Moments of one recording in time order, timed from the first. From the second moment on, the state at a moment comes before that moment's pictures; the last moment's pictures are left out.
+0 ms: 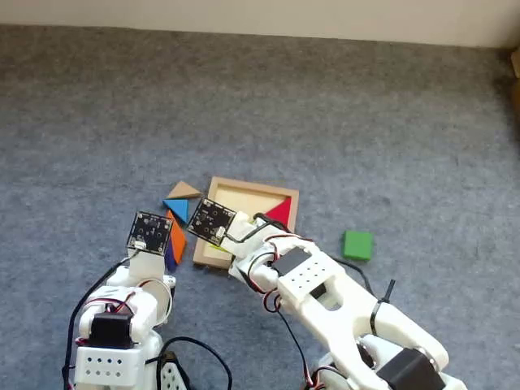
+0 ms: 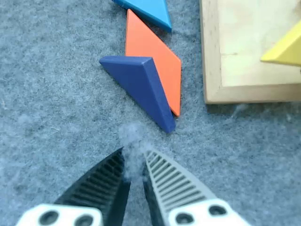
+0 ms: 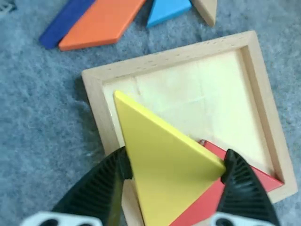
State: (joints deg) left arm -2.9 -102.4 96.0 75.5 -4.0; right arm -44.4 -22.3 61.4 26.4 31.9
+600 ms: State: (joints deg) left arm -2.9 -102.4 96.0 75.5 -4.0; right arm -44.5 -22.3 61.5 28.2 32.0
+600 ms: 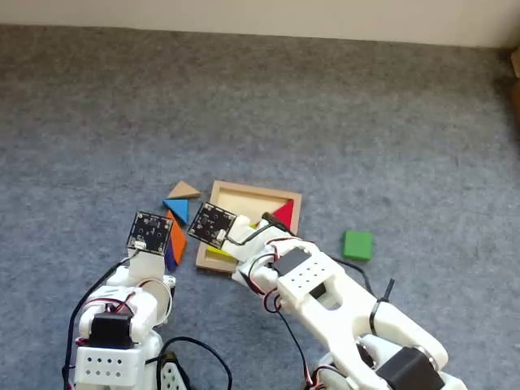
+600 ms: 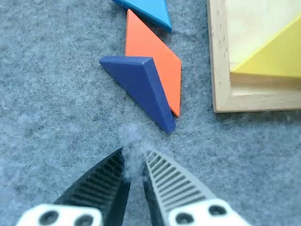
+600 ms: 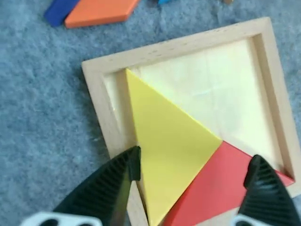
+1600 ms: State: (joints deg) left arm -2.9 -102.4 96.0 75.5 -4.0; right arm -40.4 -31.4 60.1 35.9 32.0
